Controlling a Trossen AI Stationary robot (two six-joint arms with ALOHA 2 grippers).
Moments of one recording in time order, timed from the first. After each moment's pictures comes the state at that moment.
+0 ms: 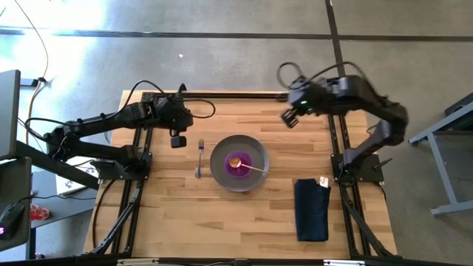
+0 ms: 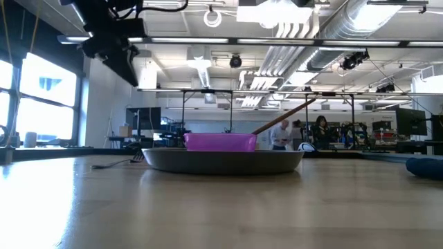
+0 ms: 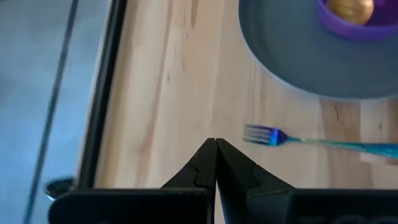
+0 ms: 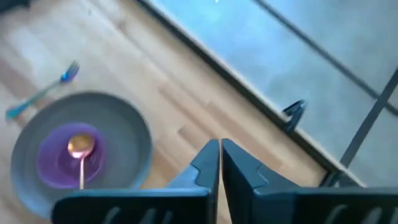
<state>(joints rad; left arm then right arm) 0.52 1.07 0.91 -0.80 -0.11 0.41 -0.10 1.55 2.05 -1.57 0.49 0.54</state>
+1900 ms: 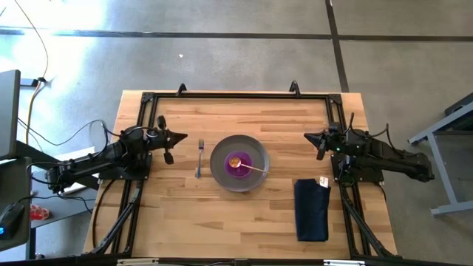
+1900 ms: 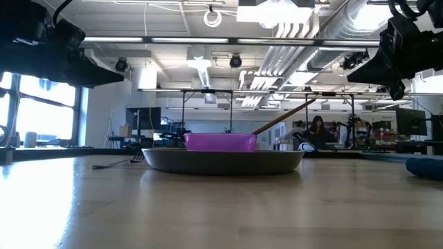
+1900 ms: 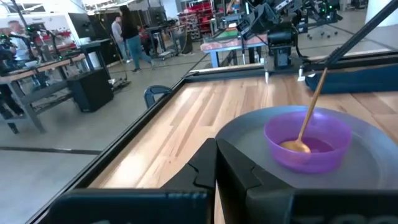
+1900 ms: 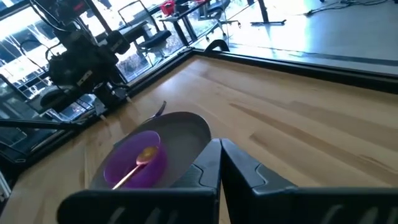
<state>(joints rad) 0.52 0.12 0.01 0.02 0.11 0.20 -0.18 0.04 0.21 -0.39 0.23 0.49</state>
